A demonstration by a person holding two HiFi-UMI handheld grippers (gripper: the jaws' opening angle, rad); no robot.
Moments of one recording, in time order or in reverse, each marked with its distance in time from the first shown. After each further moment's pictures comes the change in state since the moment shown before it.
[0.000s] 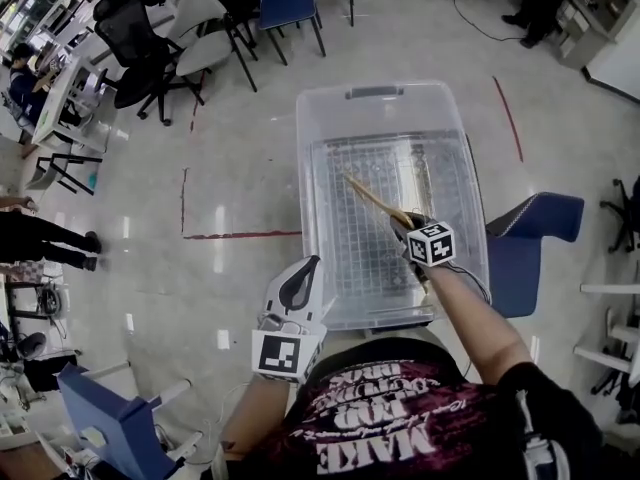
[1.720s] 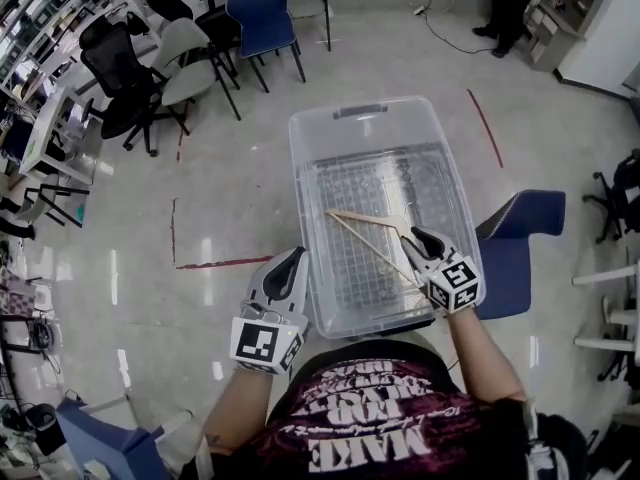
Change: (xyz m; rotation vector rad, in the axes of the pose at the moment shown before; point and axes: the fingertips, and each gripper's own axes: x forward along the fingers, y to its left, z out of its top) left arm -0.003 0.031 0.031 -0.025 -0.107 -0.127; right arm -0.137 0.068 0.068 -0.210 -0.302 -0.100
